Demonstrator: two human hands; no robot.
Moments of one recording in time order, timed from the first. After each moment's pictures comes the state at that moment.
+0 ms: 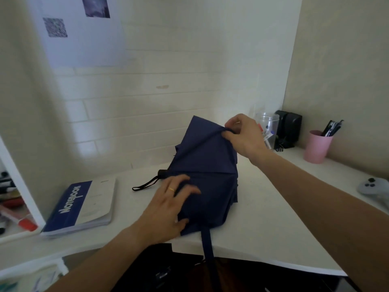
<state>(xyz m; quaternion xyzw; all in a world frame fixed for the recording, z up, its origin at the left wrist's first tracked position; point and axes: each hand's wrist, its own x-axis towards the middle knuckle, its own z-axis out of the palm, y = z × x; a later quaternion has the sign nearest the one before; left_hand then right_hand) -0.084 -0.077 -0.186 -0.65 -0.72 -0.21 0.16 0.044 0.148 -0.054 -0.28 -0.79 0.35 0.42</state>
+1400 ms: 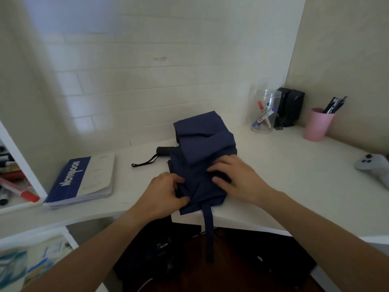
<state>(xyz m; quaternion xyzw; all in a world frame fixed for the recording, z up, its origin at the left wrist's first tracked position) -0.062 -0.089 -0.185 -0.49 -0.83 -0.27 -0.03 0.097 0.106 -0.181 -0.10 -0.97 0.09 0.21</state>
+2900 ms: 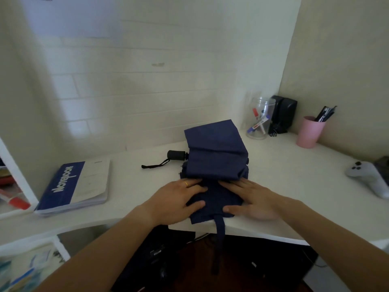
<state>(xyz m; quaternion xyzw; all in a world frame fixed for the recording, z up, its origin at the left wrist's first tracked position) -0.069 -0.060 -0.198 -0.68 -0.72 -0.12 0.00 0.135 0.124 -0.183 -0.18 -0.97 0.12 -0.06</state>
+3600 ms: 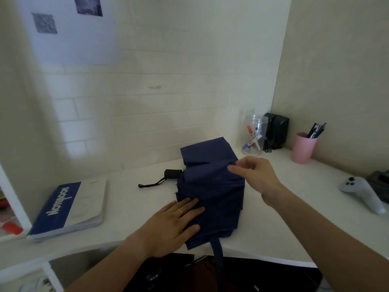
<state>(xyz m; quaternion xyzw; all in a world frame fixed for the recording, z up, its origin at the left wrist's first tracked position) -0.072 -0.068 -0.214 -0.69 -0.72 -0.05 0.02 0.111 0.131 -0.118 -0.35 -0.71 0.49 0.36</state>
